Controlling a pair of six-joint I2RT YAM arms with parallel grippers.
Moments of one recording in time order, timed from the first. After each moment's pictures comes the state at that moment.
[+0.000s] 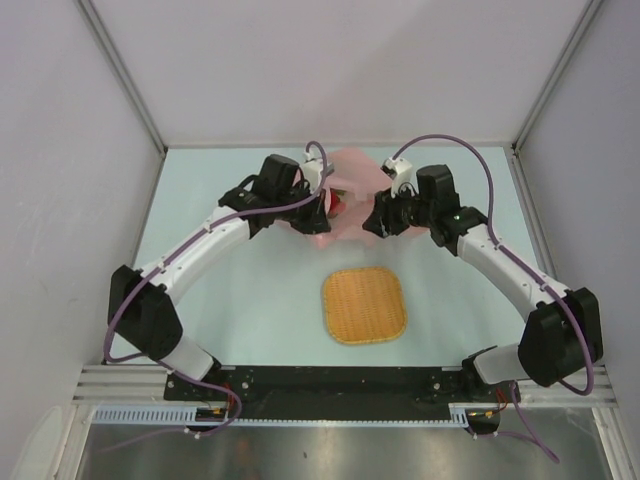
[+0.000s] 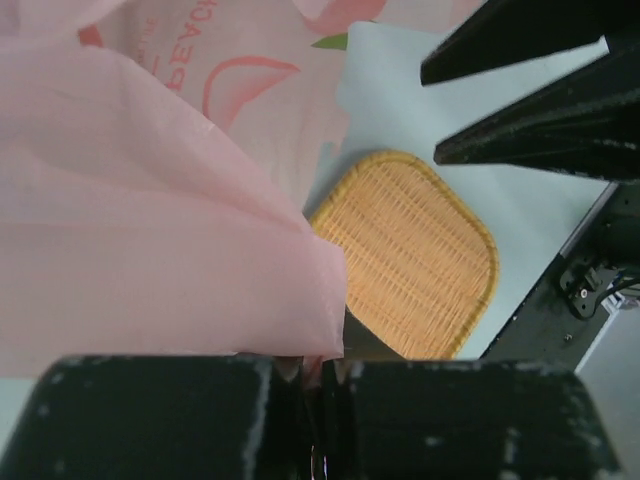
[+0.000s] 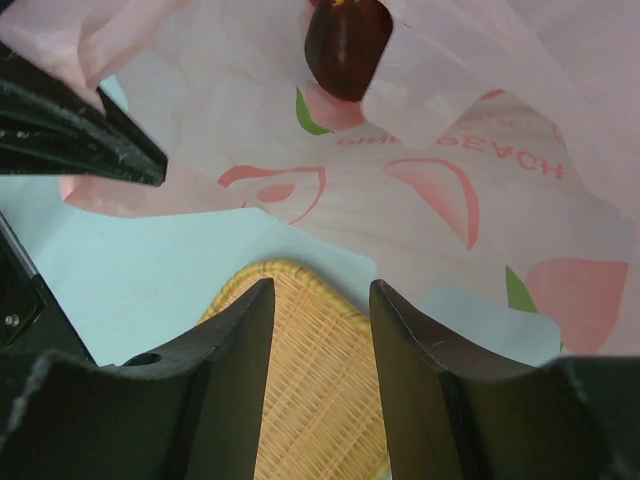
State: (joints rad) left arm -0.57 1.56 1.39 -0.55 0.39 -0.14; right arm 0.41 1.39 1.11 -0.27 -0.49 0.06
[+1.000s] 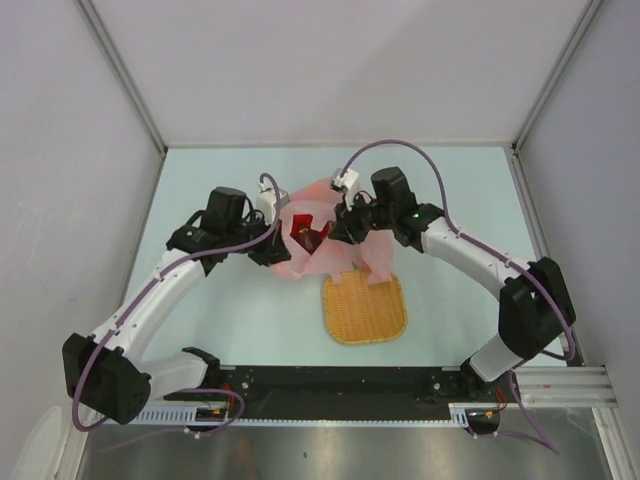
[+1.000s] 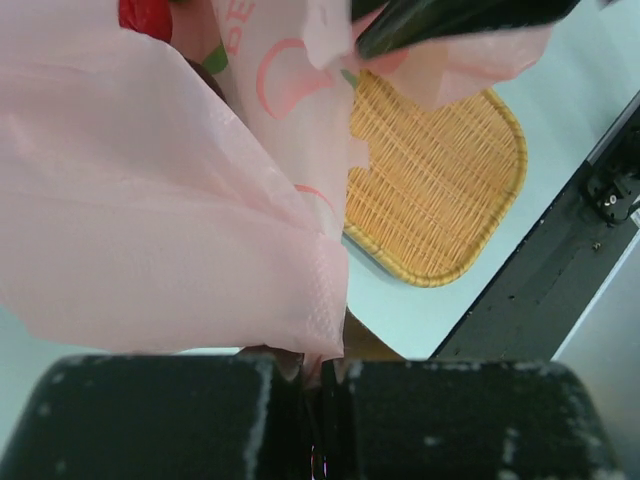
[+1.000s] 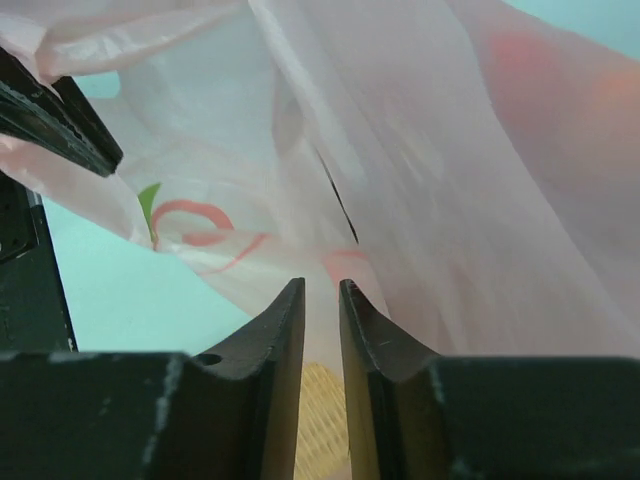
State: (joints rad) left arm -0.40 1.17 1.02 -0.64 0.51 0.02; right arm 0.60 1.57 1.21 -0.20 -0.57 -0.14
